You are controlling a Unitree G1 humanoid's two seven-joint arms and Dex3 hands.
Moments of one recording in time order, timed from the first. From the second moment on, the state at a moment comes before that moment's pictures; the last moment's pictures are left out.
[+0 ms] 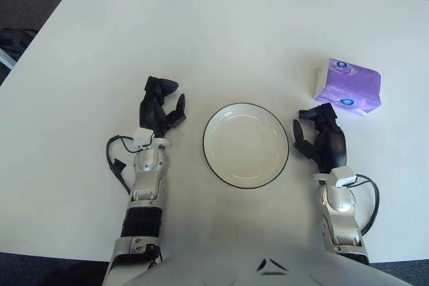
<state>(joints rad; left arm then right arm) -0.03 -0.03 0.08 0.13 -0.02 -0.26 0.06 0.26 -0.05 -0.05 -0.09 -0.15 -0.52 -0.09</state>
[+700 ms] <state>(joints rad) -0.03 -0.04 0.08 0.14 -0.02 -0.26 0.07 0.20 -0.19 -0.10 -0.17 -0.17 -0.64 -0.03</state>
